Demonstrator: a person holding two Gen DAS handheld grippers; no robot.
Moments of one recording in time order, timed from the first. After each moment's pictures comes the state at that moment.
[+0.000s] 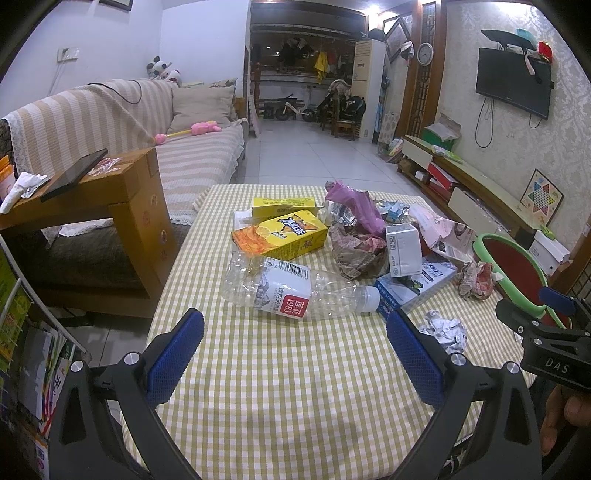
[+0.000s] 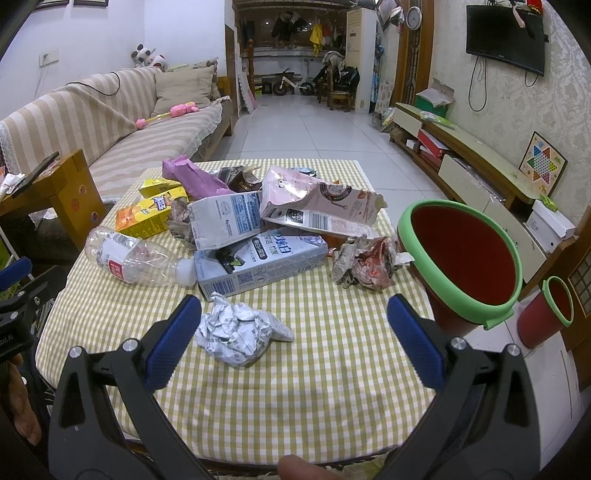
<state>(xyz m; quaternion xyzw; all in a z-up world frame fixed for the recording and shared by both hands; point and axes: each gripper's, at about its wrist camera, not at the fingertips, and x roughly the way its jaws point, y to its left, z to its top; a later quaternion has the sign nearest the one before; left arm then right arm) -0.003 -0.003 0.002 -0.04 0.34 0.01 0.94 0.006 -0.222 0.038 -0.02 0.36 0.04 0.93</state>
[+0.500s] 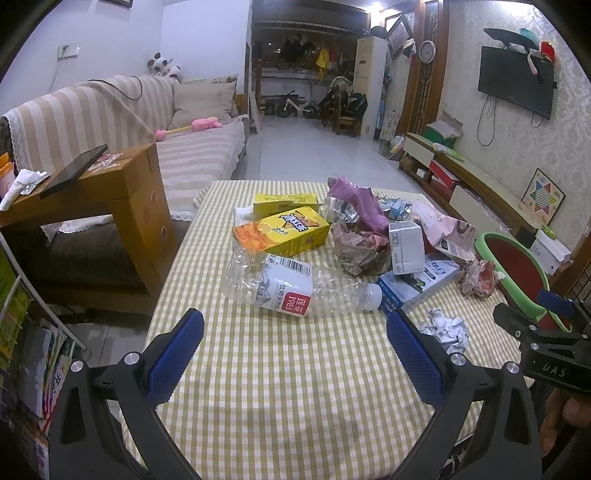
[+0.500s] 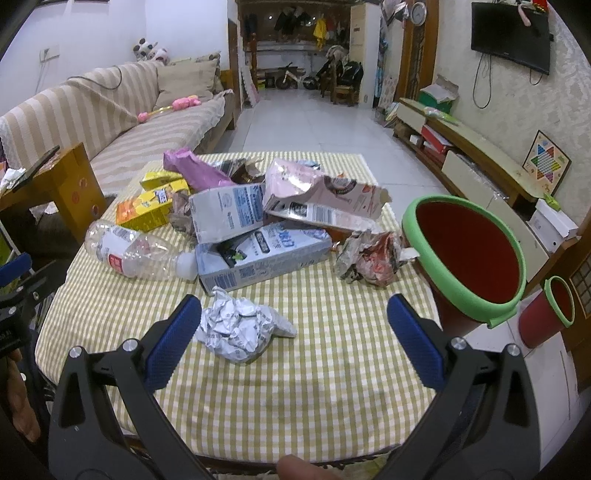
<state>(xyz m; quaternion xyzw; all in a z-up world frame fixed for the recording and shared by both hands) -0.001 0.000 0.000 -0.04 0.35 0.02 0.94 0.011 -0.222 0.030 -0.02 0.38 0.05 0.92</state>
